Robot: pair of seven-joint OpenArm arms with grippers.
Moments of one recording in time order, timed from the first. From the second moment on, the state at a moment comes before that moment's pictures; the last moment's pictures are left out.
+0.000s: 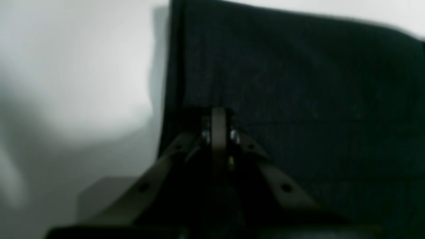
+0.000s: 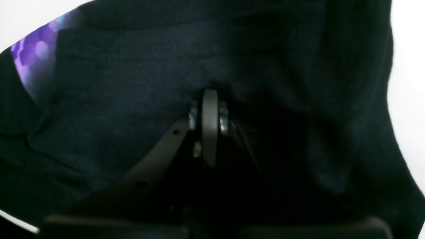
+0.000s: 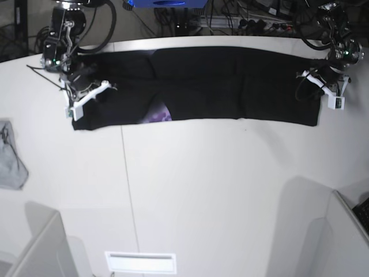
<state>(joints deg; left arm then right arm) 17.8 -16.5 -34.4 82.0 -20.2 -34.2 36.3 -15.7 5.4 15.3 93.9 24.2 10.7 -52.0</state>
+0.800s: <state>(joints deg) 1.0 -14.4 -36.4 94.7 -10.4 -32.8 54.1 -5.3 7.9 14.9 98.6 21.8 9.9 -53.2</state>
